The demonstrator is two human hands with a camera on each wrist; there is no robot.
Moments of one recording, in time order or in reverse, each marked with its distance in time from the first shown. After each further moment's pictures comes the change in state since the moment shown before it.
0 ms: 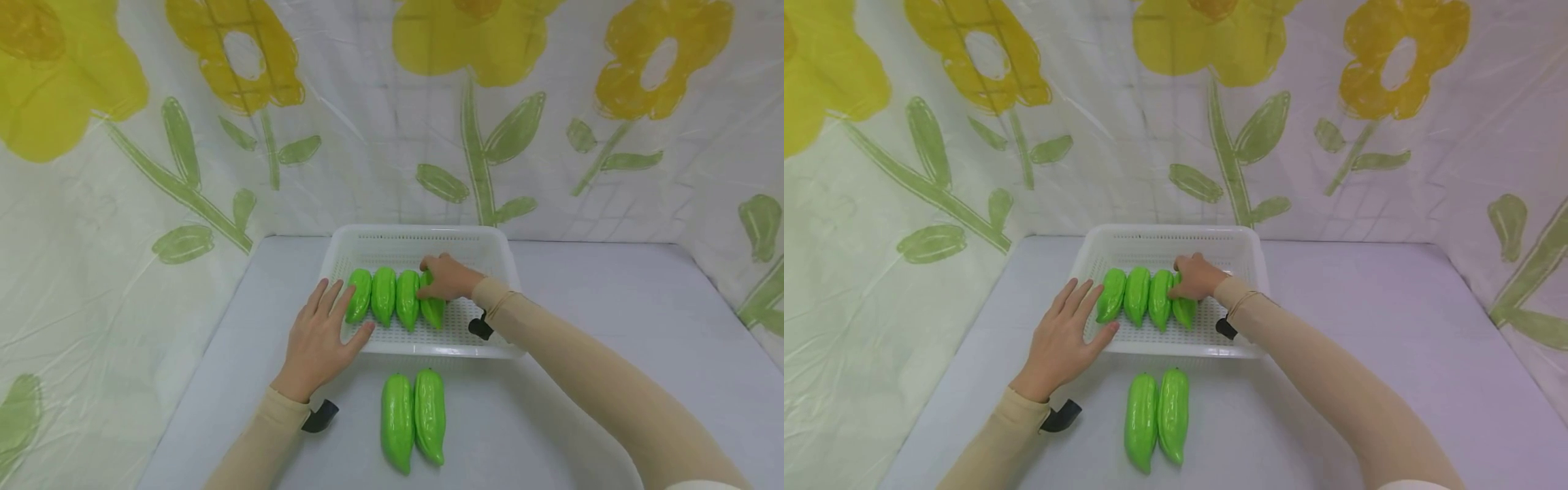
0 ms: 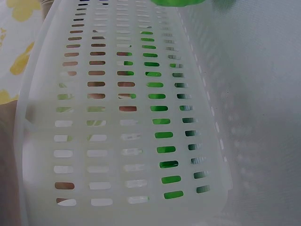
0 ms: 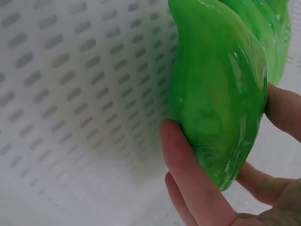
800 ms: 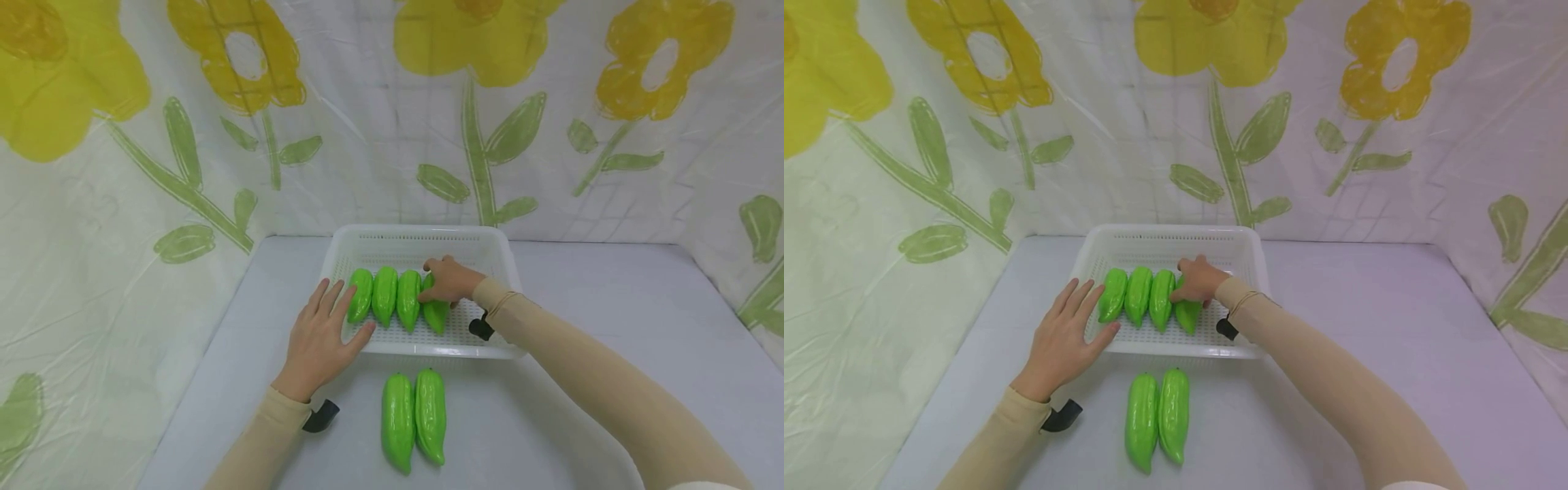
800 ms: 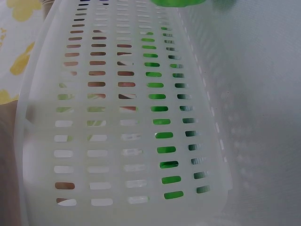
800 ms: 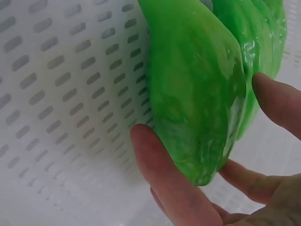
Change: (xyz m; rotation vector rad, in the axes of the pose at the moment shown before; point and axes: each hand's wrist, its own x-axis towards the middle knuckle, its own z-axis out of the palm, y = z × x) left_hand 0.000 0.000 -0.001 0.000 0.009 0.006; right_hand 0.001 0.004 0.004 0.075 -0.046 0.069
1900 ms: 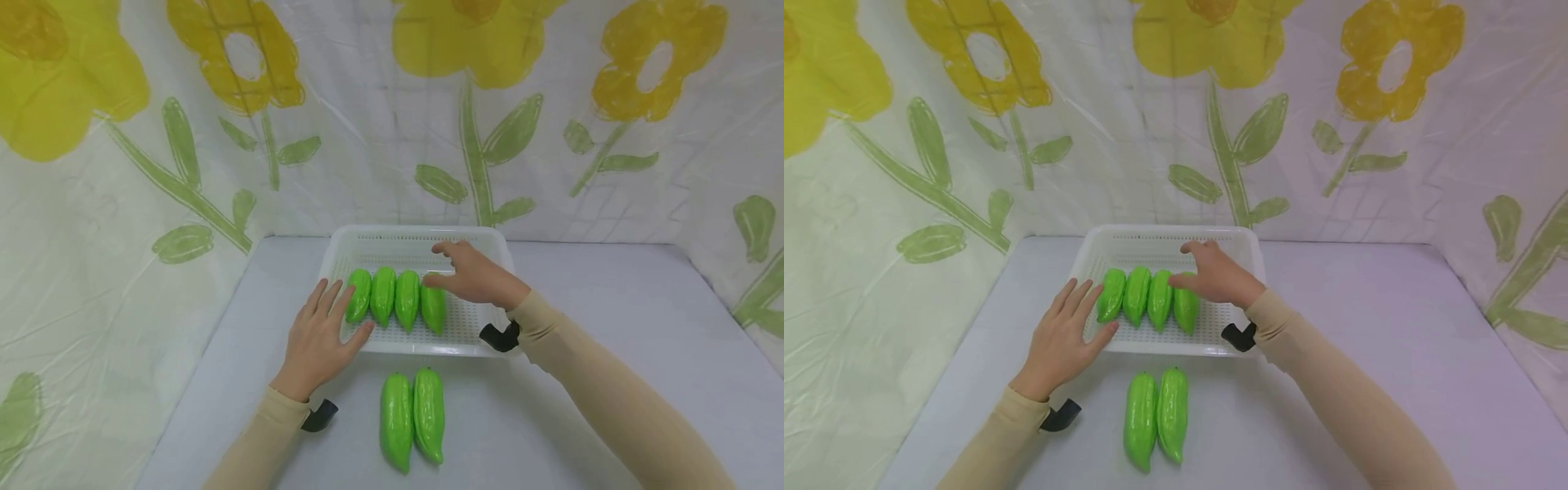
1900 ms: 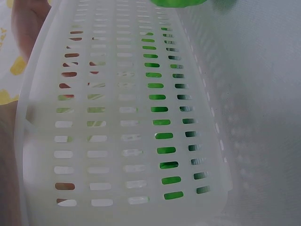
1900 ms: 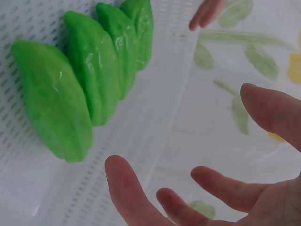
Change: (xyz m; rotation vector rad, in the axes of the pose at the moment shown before) left_hand -0.001 0.000 0.002 -0.005 0.028 0.019; right_hand -0.072 -0.011 -0.026 0.081 0.236 -0.196
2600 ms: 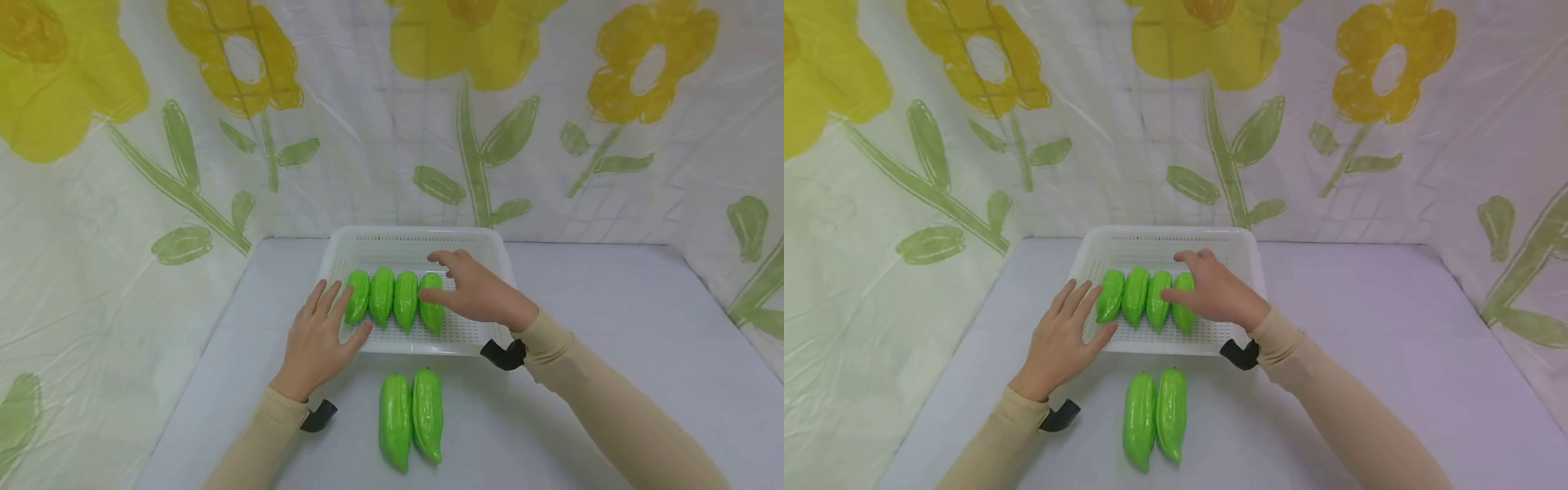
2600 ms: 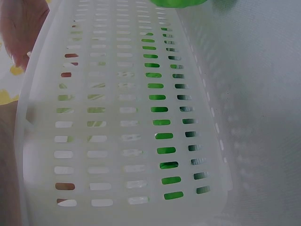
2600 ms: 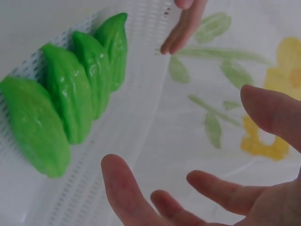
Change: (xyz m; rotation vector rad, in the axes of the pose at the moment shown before) left_hand 0.000 -0.001 0.001 -0.002 -0.025 -0.017; right_hand -0.030 -0.020 0.007 0.009 0.034 -0.037
